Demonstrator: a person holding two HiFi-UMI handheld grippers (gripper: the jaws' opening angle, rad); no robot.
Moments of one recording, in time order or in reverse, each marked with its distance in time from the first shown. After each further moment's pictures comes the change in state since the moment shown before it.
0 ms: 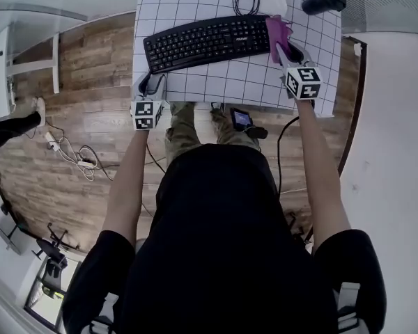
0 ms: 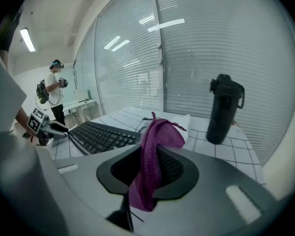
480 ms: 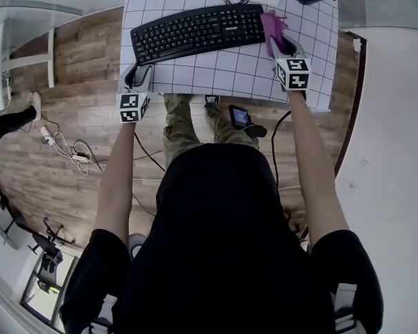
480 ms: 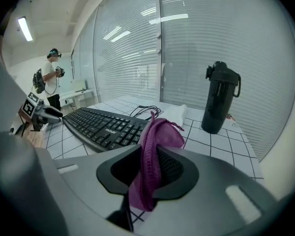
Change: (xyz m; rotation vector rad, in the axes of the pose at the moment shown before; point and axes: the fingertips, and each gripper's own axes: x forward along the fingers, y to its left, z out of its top) left arm 0.001 0.001 -0.001 0.011 -0.012 0.022; right arm 0.008 -0.021 -0.043 -0.048 0.081 -0.062
